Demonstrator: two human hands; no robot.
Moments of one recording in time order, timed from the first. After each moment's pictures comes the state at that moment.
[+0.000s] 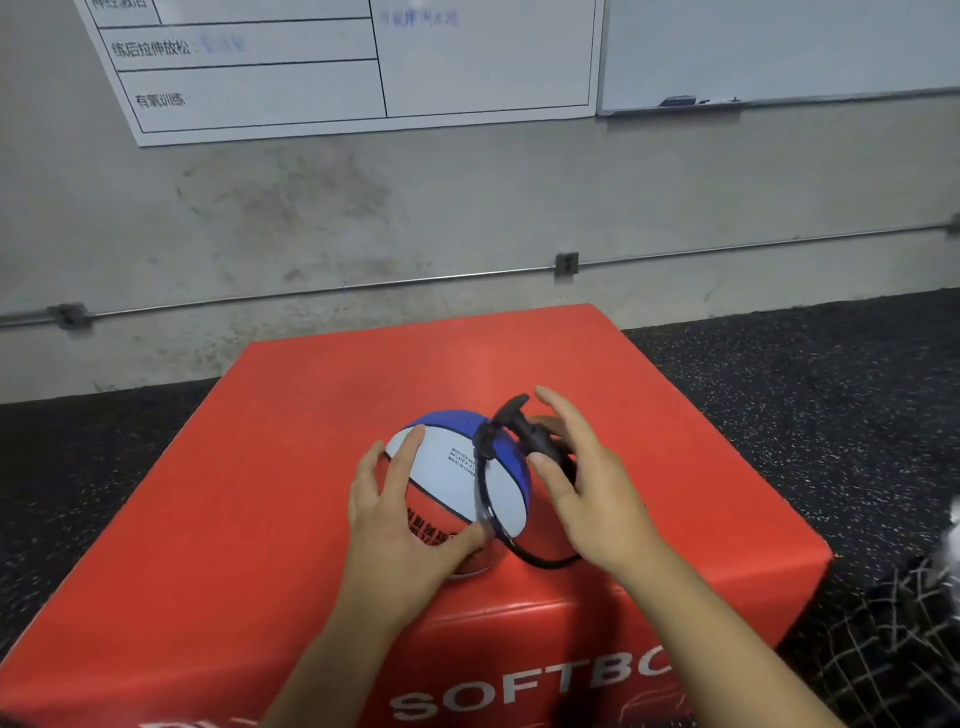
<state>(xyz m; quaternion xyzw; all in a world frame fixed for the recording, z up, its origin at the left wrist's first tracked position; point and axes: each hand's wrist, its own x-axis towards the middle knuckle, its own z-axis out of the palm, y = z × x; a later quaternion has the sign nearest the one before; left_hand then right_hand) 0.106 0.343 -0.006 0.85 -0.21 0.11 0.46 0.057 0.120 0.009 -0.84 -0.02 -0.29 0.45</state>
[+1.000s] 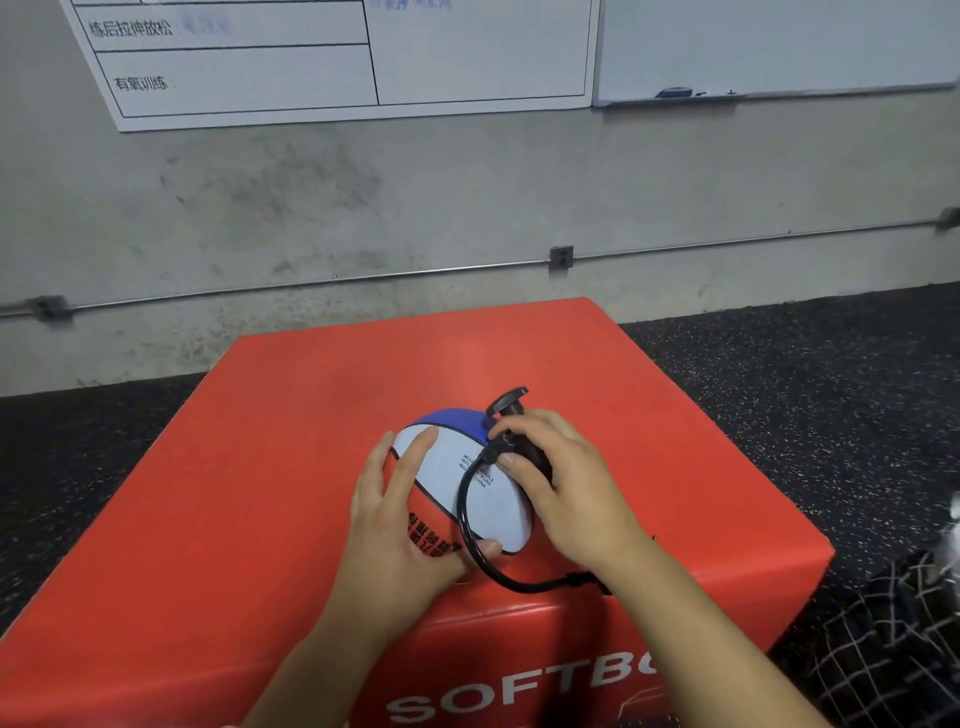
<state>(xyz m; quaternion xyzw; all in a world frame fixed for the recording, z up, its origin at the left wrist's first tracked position) 0.111 0.349 -0.008 0.84 -0.29 0.09 0.45 0.066 0.138 0.020 -0.87 -0.06 -0.28 0.41</state>
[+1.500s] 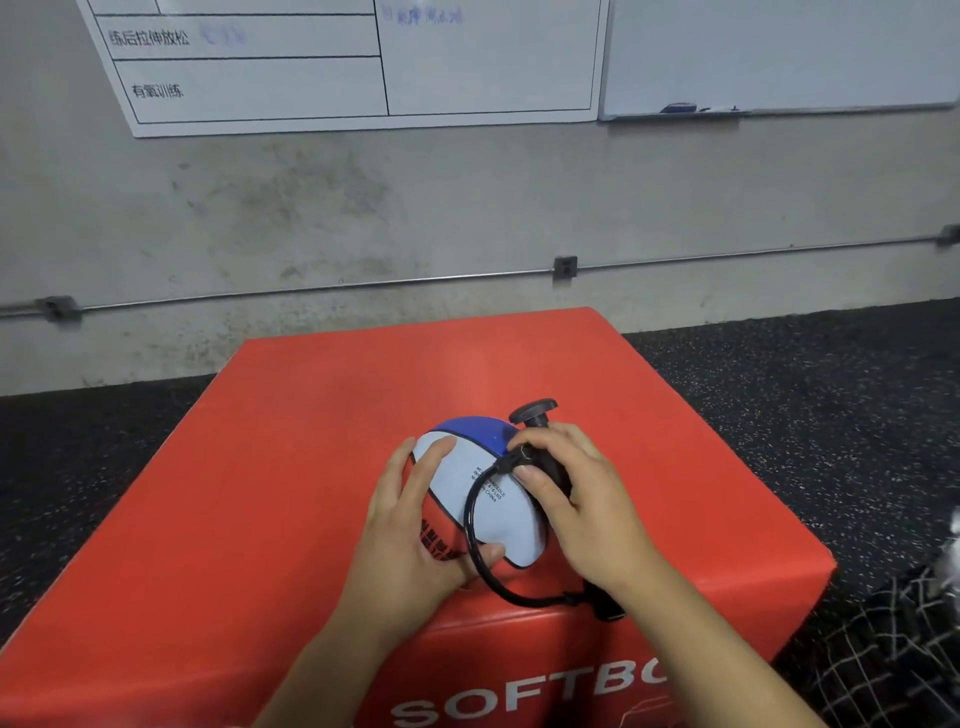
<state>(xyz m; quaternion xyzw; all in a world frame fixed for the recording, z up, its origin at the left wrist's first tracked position) 0.114 0.351 -0.010 0.83 -0.31 0.09 0.45 0.052 0.142 0.022 -0.84 -0.06 -0.29 0.46</state>
